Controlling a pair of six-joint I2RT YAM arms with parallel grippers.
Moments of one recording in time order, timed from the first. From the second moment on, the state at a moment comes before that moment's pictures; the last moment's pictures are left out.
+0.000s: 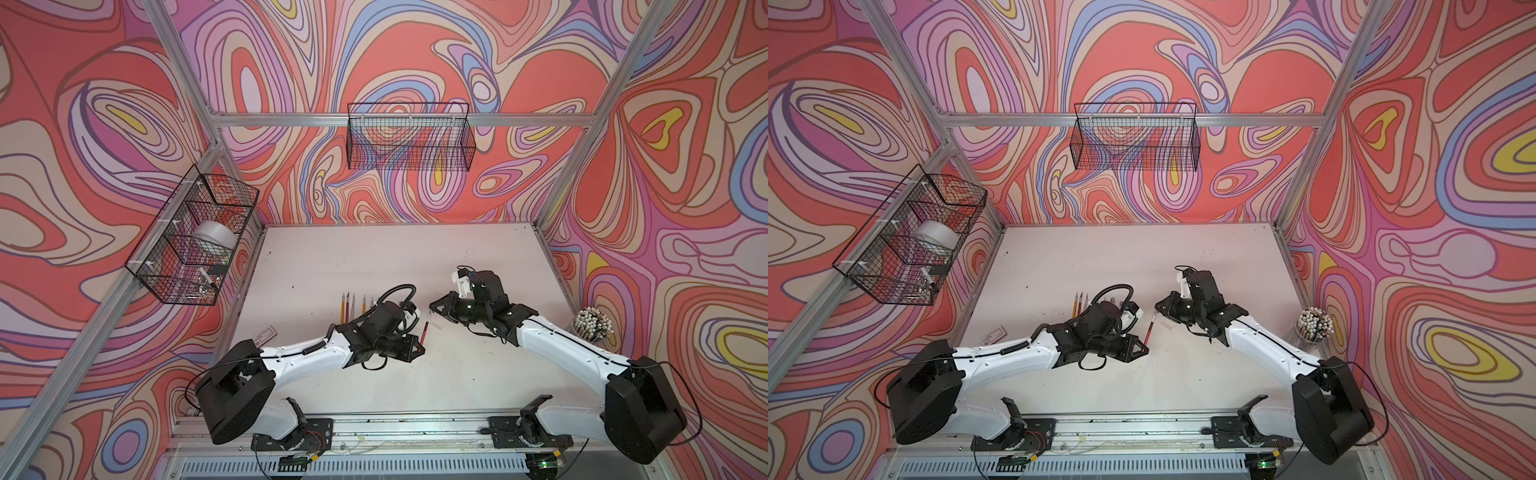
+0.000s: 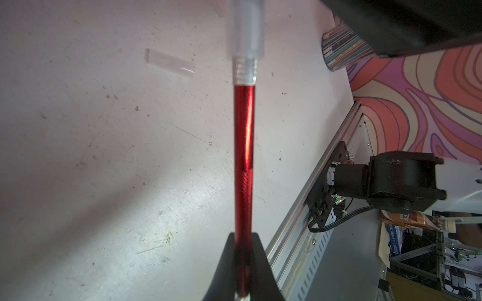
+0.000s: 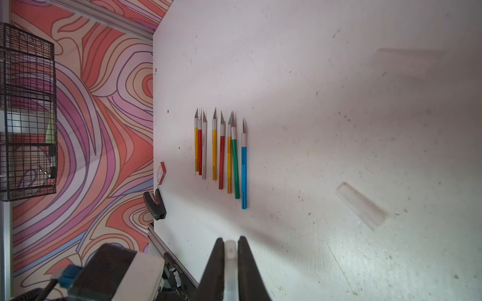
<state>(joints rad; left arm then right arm) -0.90 1.43 0.76 -0.11 0.39 -0.67 0.47 1.29 0.76 -0.14 -0.42 0.85</state>
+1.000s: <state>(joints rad) -0.90 1.44 0.77 -0.07 0.38 -0.65 0.44 1.28 0.79 -0.17 -0.39 0.85</state>
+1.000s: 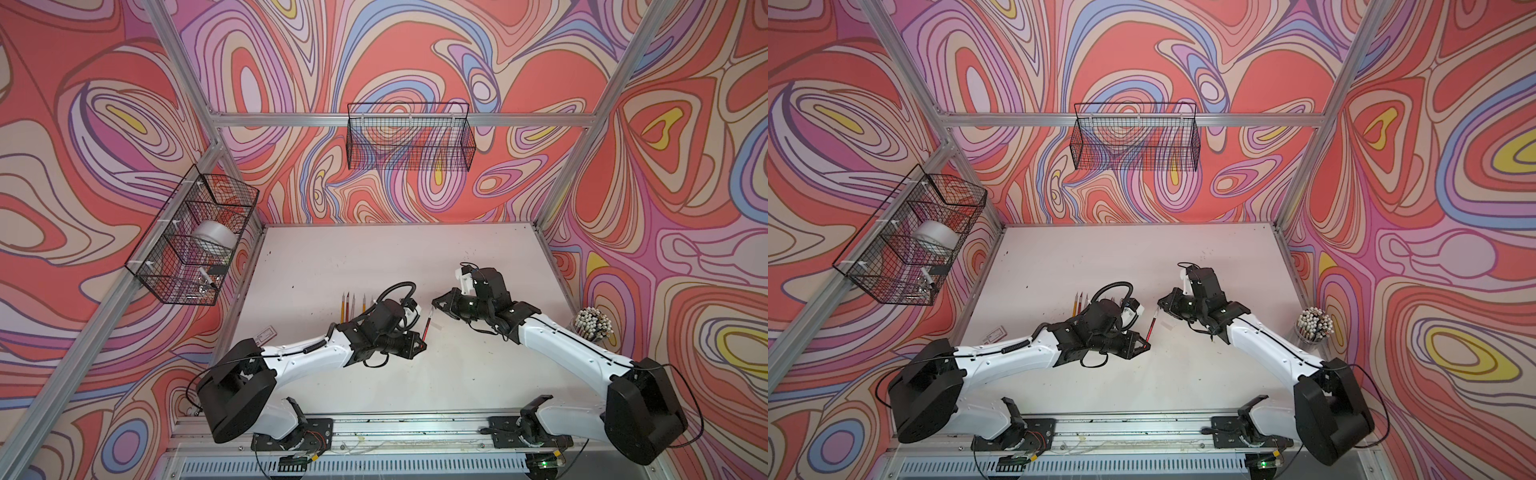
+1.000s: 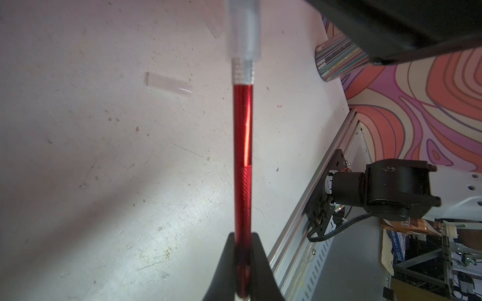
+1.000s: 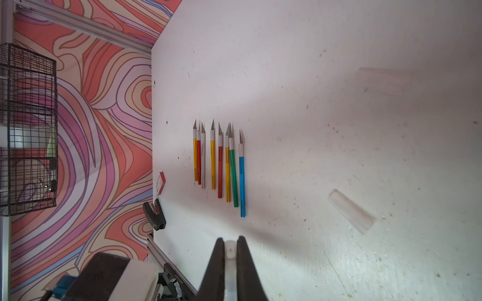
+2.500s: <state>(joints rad) -0.94 1.50 0.79 -0.10 0.42 -0.64 0.23 1.22 0.82 -0.14 -0.36 0.83</state>
